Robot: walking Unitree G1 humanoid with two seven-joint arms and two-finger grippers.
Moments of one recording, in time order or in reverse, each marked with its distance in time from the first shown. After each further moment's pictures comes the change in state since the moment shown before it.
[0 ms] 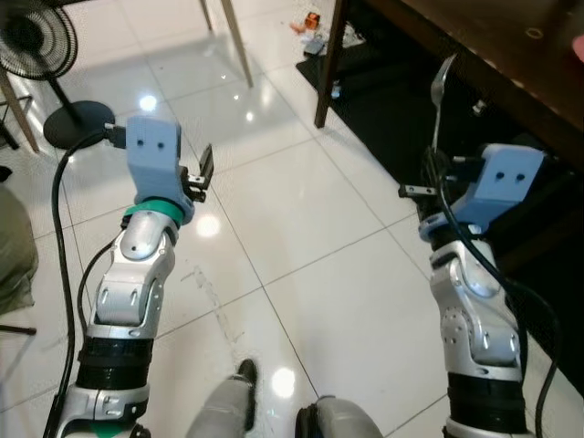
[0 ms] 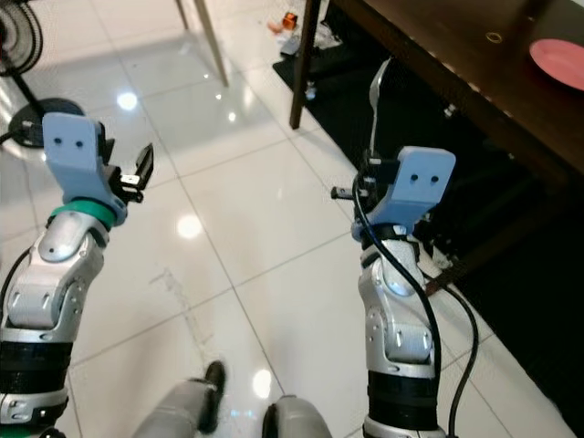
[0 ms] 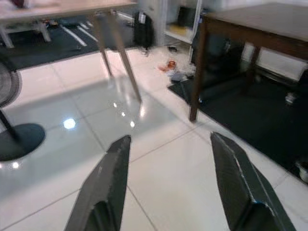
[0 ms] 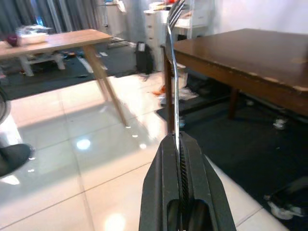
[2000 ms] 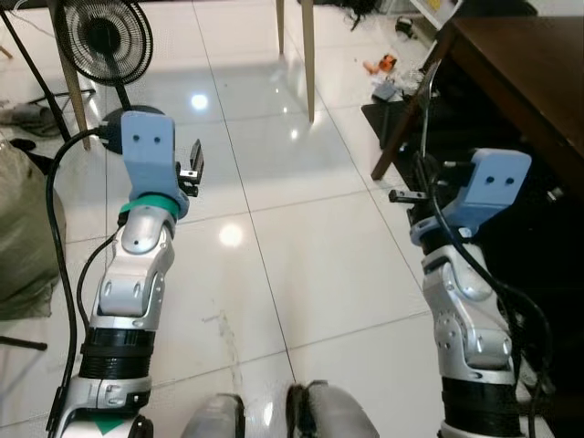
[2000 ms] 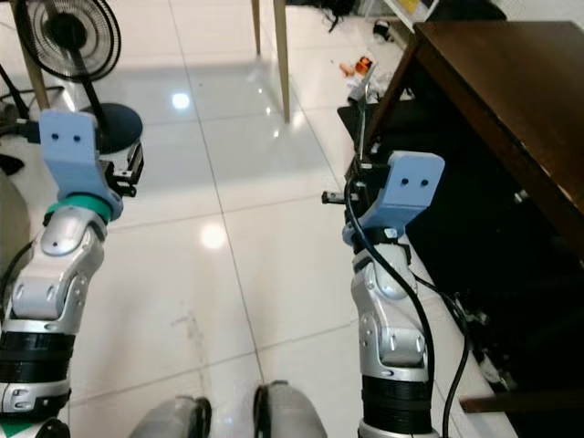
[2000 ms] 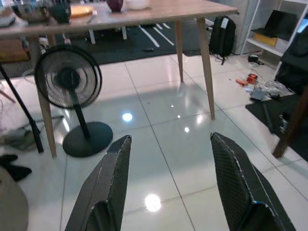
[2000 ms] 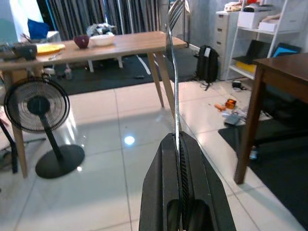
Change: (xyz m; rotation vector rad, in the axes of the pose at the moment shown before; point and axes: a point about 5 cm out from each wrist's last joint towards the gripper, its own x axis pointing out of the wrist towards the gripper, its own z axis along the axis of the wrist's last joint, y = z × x) left arm 0.004 0.009 -0.006 0.015 0.016 0.108; right arm -0.003 0.011 -0.003 0.011 0.017 0.059
